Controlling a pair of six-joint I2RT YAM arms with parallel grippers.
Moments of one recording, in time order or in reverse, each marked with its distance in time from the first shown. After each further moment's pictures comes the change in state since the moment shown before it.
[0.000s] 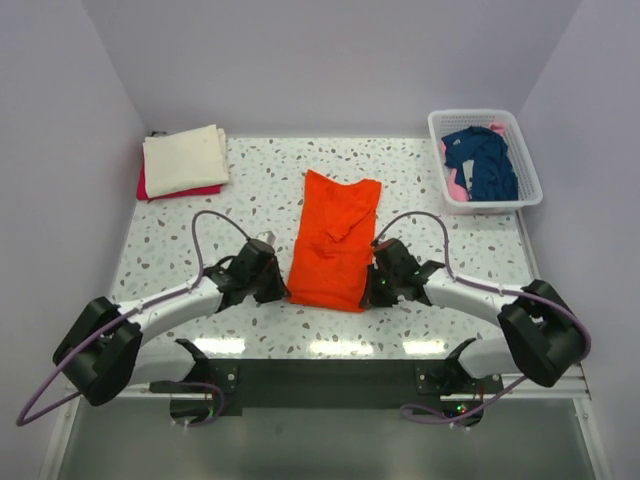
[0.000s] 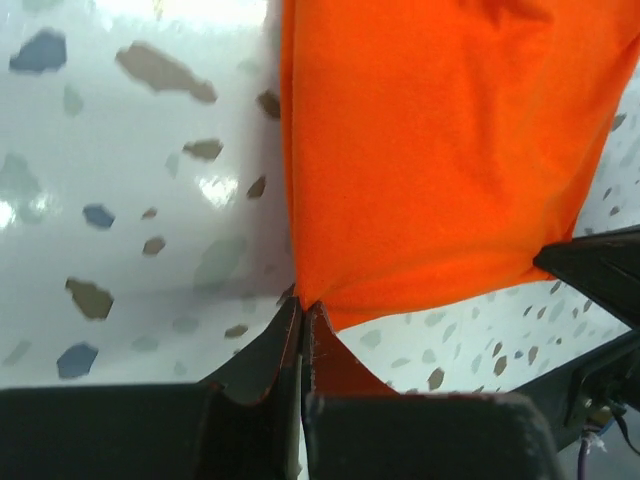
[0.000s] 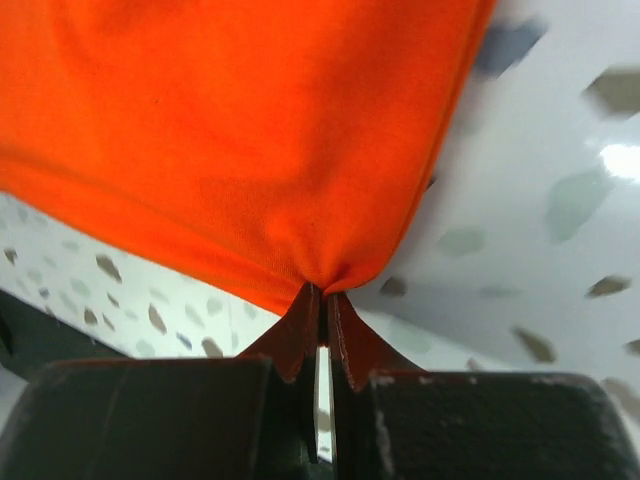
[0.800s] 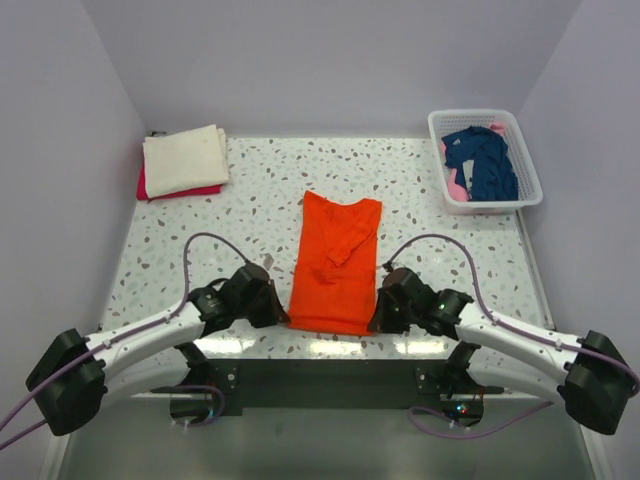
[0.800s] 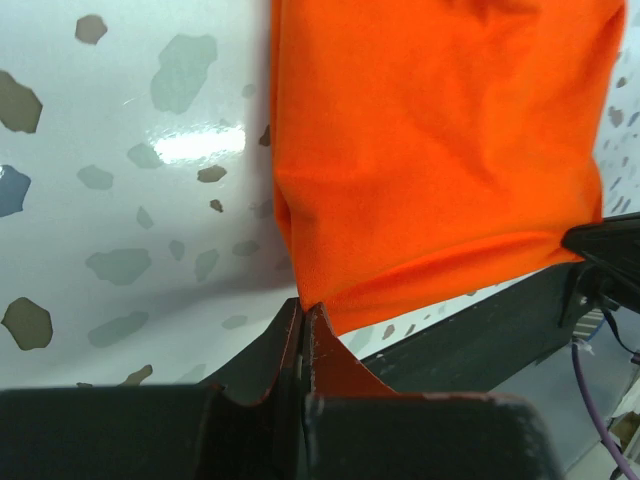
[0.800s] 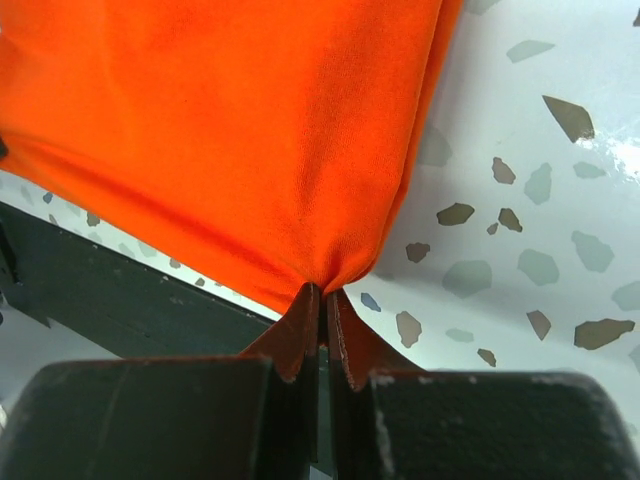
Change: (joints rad) left arm -0.142 -0.274 -0.173 -0.120 0.044 -0.122; right arm 0.252 -0.419 -0.154 -0.202 0.118 0.215
